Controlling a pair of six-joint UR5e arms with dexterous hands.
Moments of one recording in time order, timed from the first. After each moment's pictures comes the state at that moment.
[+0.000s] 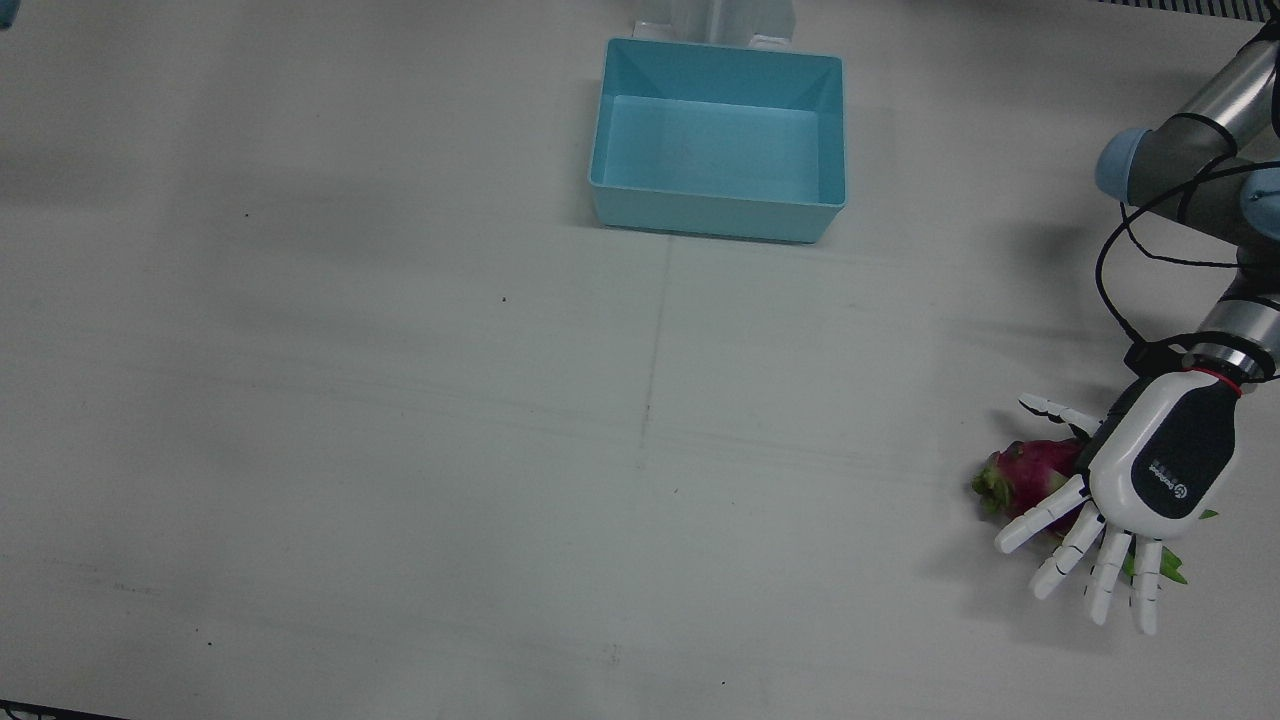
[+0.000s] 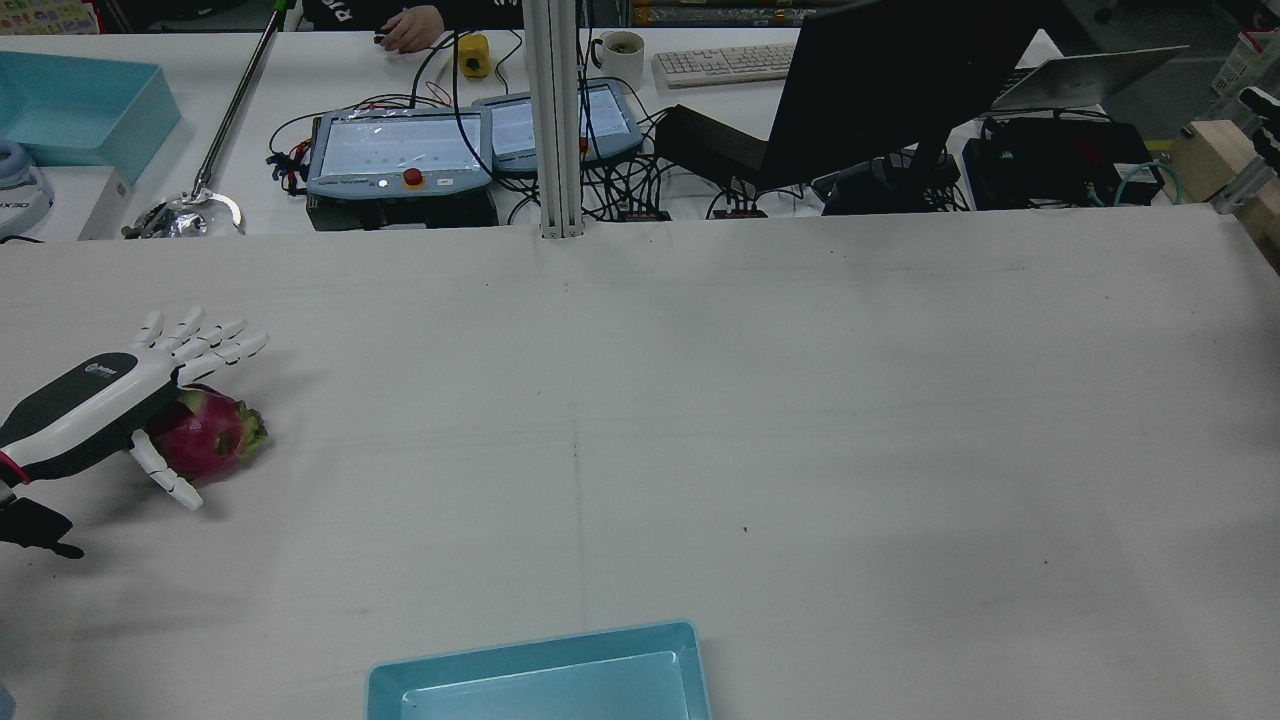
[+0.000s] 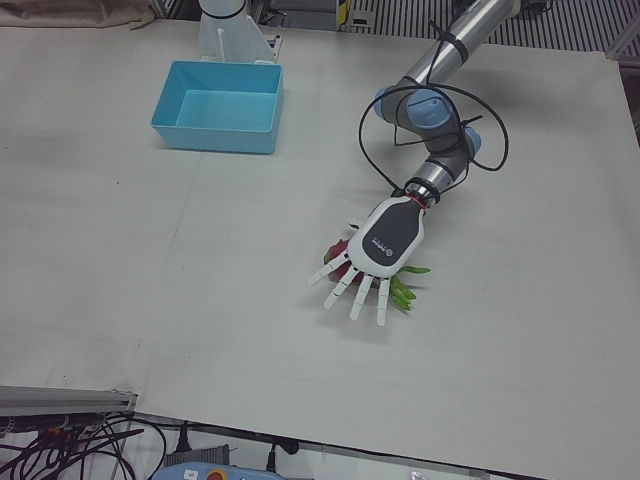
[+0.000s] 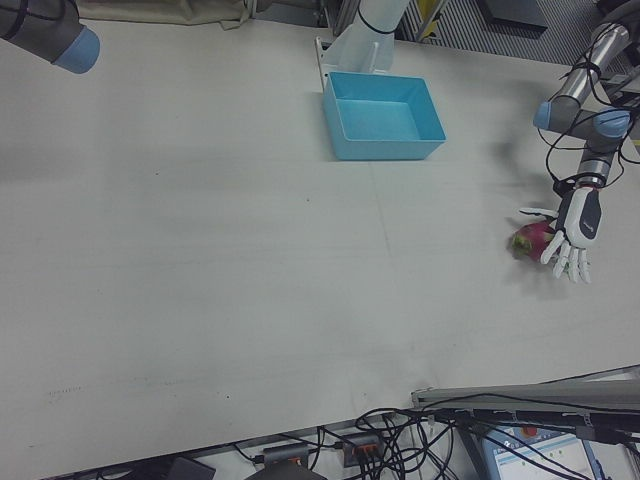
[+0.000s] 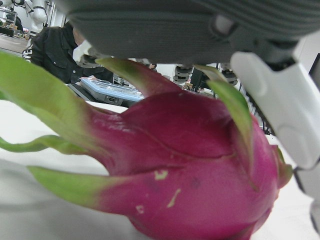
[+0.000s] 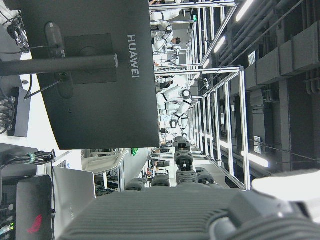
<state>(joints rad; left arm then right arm) -0.82 -1.67 -1.63 -0.06 1.37 1.45 1.44 -1.54 1.61 -3.20 -1.45 0.08</state>
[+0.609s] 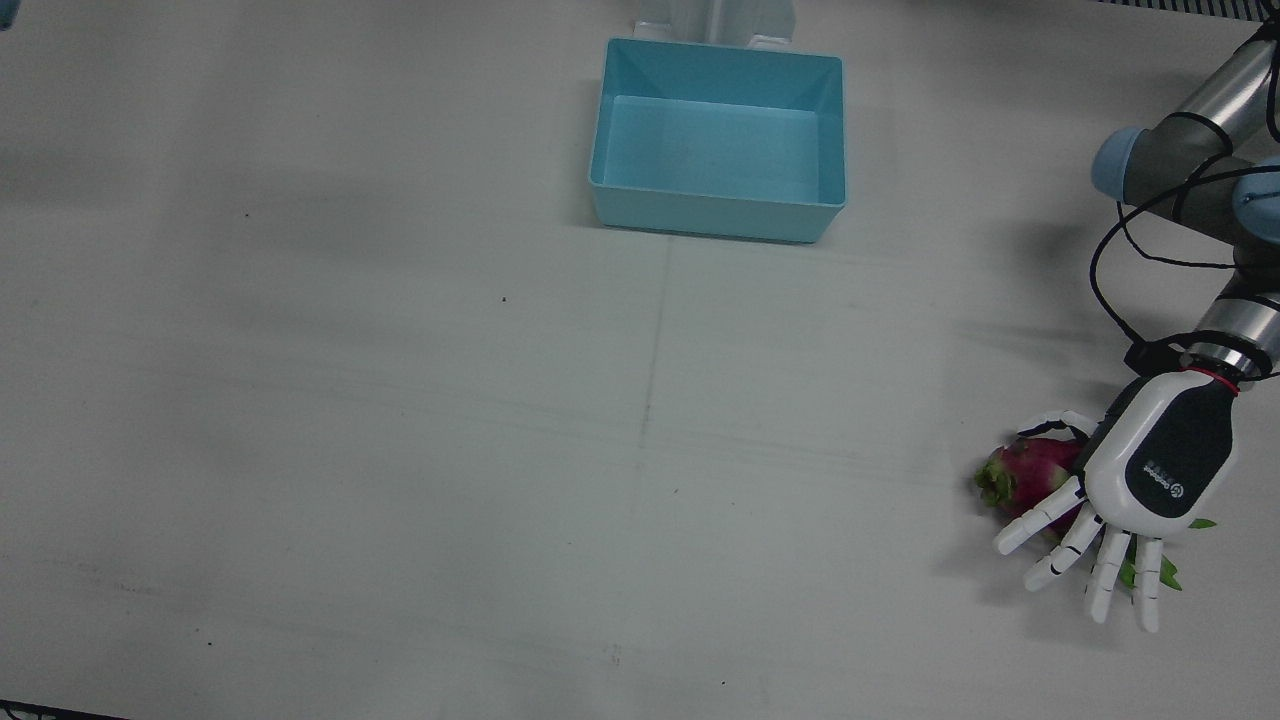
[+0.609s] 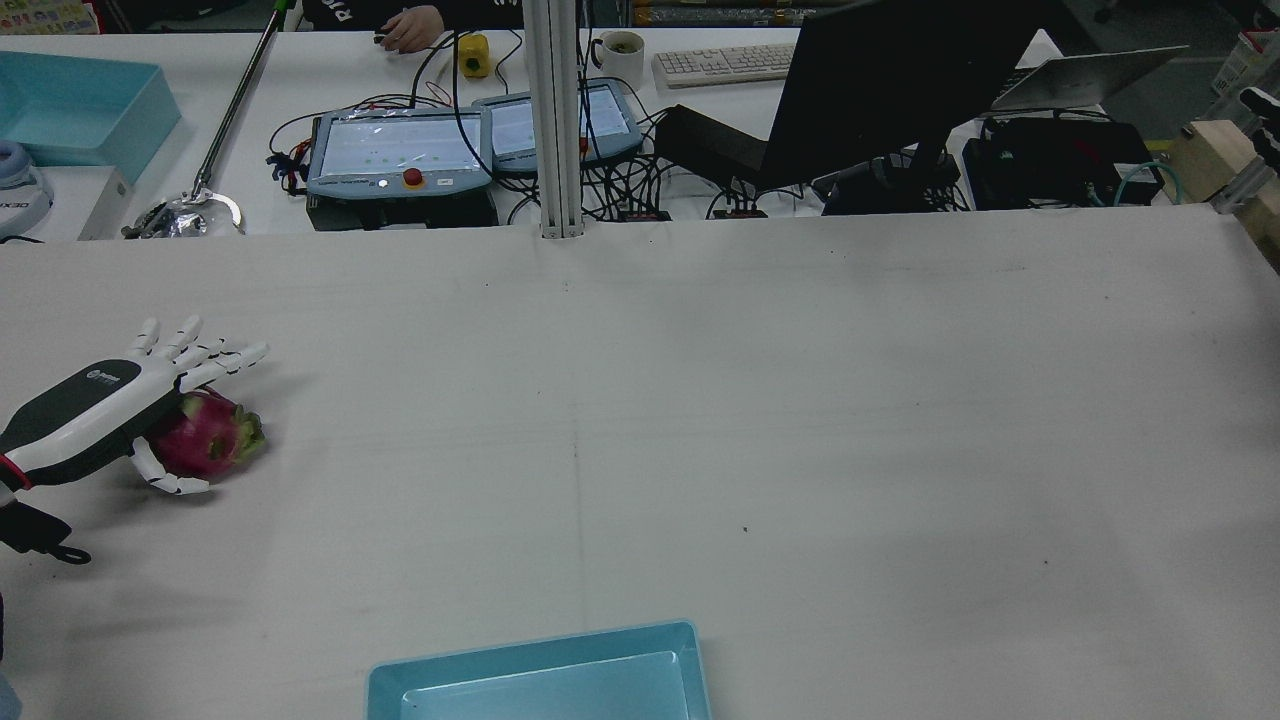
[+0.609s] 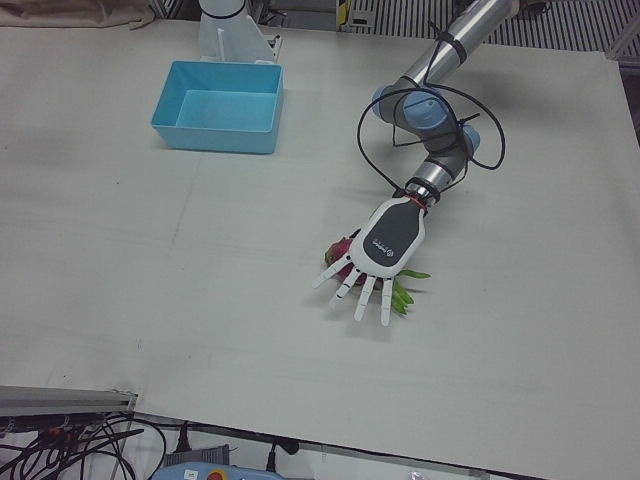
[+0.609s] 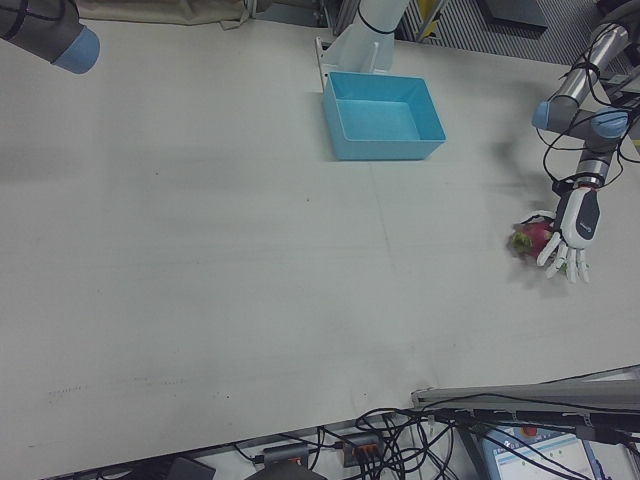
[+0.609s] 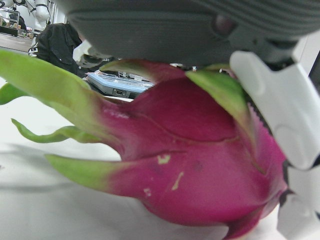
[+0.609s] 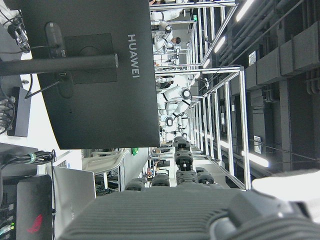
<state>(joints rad) -0.81 -1.68 -1.63 0.00 1.37 1.49 1.44 -1.54 1.60 -3.20 -1.45 0.08</state>
